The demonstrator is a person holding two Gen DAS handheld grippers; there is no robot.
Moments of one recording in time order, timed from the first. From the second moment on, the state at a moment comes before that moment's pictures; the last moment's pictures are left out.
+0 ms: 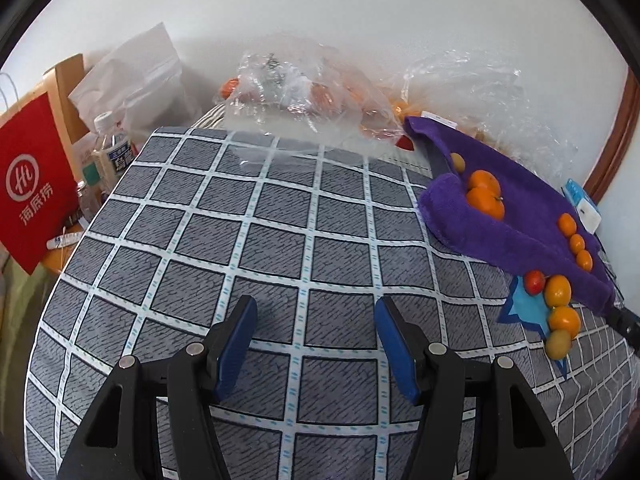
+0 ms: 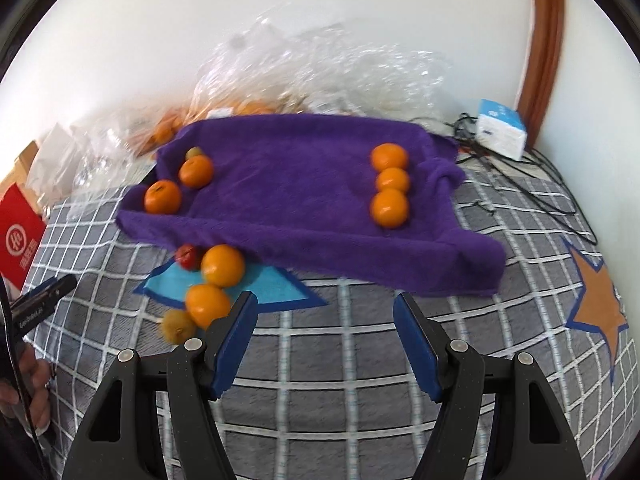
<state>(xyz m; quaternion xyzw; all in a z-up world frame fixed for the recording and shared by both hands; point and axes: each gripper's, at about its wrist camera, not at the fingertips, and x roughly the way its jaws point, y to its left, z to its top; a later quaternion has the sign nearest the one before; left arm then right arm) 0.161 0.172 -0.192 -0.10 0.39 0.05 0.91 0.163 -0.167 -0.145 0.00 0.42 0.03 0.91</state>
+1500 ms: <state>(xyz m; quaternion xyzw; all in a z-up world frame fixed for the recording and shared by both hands) 0.124 0.110 -0.183 -0.07 0.40 0.00 0.91 0.127 -0.218 -0.186 0.04 0.40 0.04 0.91</state>
